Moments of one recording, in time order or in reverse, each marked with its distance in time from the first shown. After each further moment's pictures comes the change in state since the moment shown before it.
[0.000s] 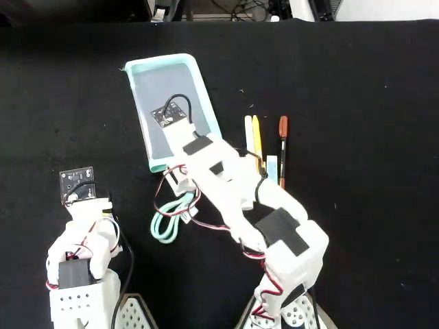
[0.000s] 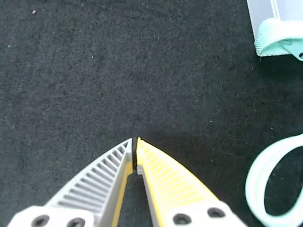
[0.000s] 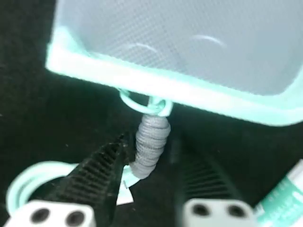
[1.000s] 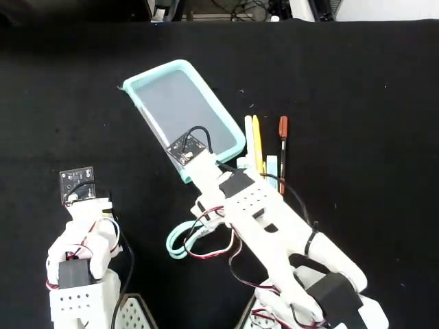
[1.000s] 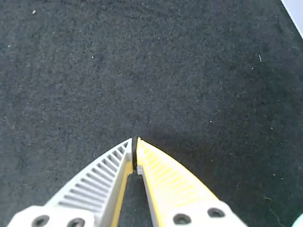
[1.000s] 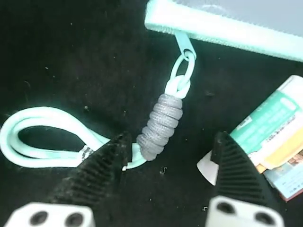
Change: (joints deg) left arm 0.0 0.0 0.0 0.0 0.0; right arm 0.8 -34.7 31.4 0.7 13.1
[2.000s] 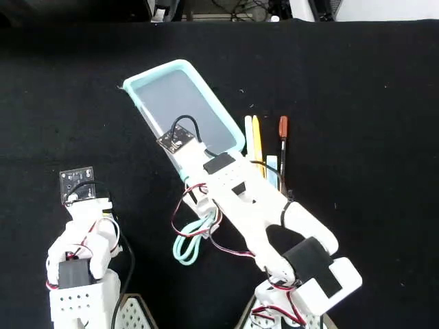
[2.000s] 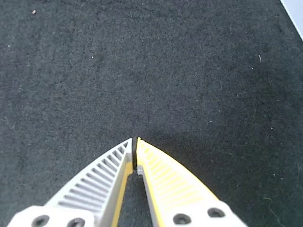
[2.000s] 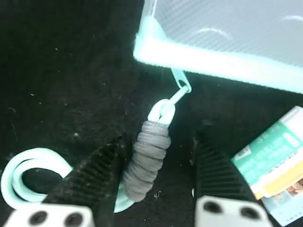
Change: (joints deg) left arm 0.0 0.0 0.0 0.0 0.1; right arm 0.1 17.3 -13.0 0.9 0.3
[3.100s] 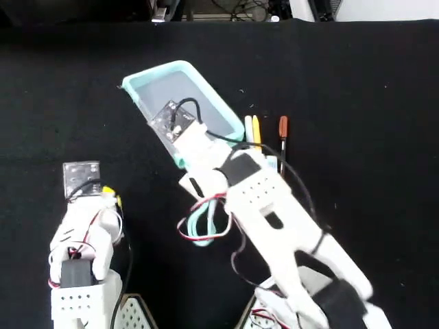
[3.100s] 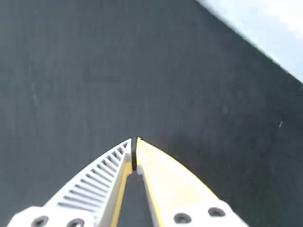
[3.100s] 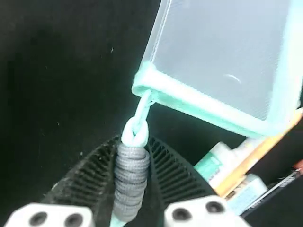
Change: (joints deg) left arm 3.8 -0.2 -1.3 -17.6 -8.1; right arm 0.1 -22.2 -2.2 2.5 7.1
